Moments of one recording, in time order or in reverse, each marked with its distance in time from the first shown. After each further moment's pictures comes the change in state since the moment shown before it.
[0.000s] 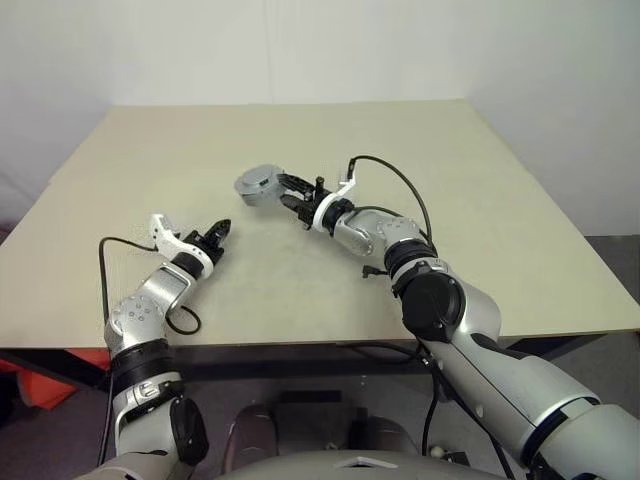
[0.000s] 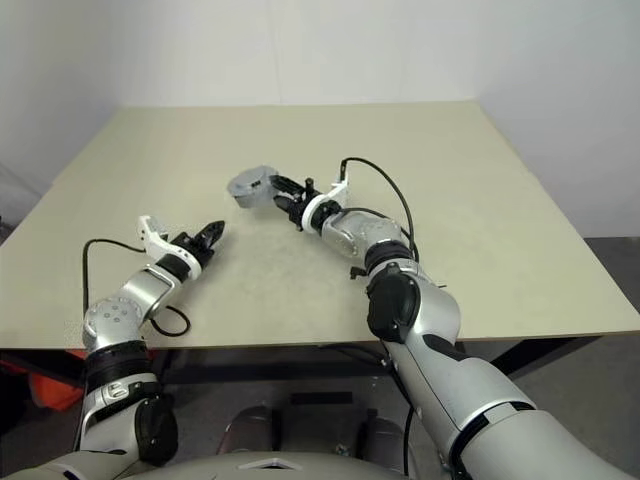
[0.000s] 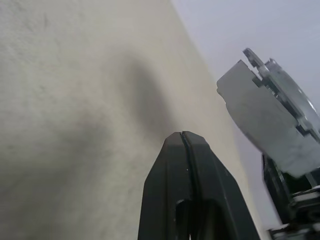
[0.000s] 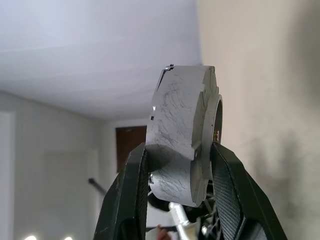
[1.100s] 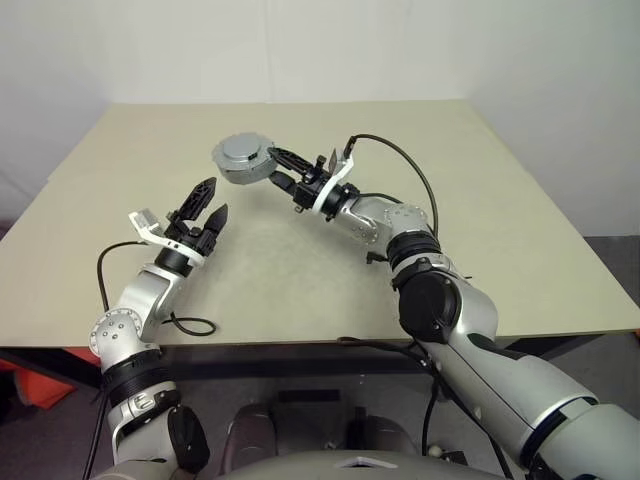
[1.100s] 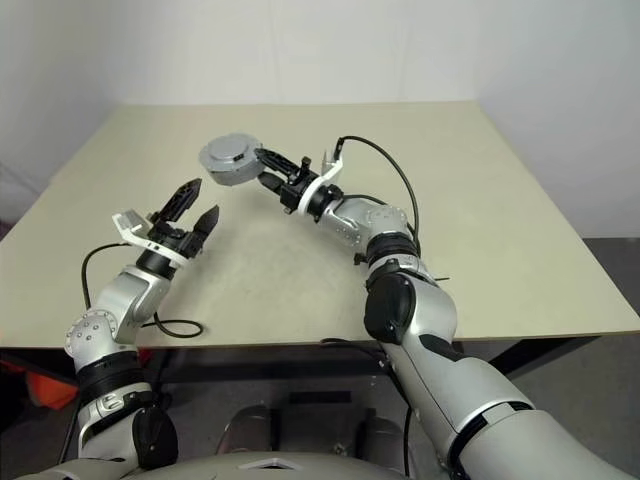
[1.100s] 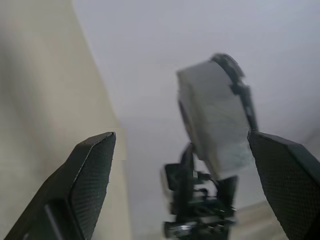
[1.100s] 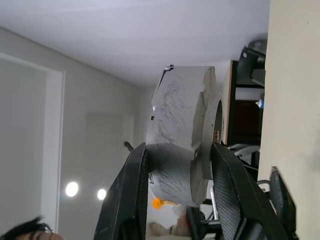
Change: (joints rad) left arm 0.047 -0.010 0.026 -0.057 -0.579 0.086 0.042; right arm -0.003 0.020 0.042 -0.143 0.095 0.194 0.070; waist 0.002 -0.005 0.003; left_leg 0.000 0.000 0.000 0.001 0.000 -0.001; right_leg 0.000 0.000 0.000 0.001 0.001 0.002
